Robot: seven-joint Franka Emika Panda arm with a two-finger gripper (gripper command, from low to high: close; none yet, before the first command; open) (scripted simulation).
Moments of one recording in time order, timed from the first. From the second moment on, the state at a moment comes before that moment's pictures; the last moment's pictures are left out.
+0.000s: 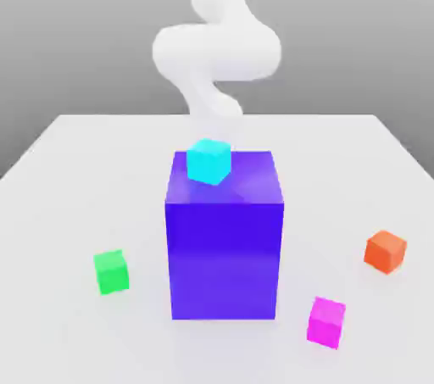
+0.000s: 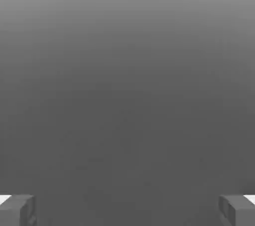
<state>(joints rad) 0.06 -0.71 -0.02 -2.33 0.02 2.34 0.71</state>
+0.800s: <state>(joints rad) 0.41 0.16 -0.02 -2.59 0.03 2.77 0.01</state>
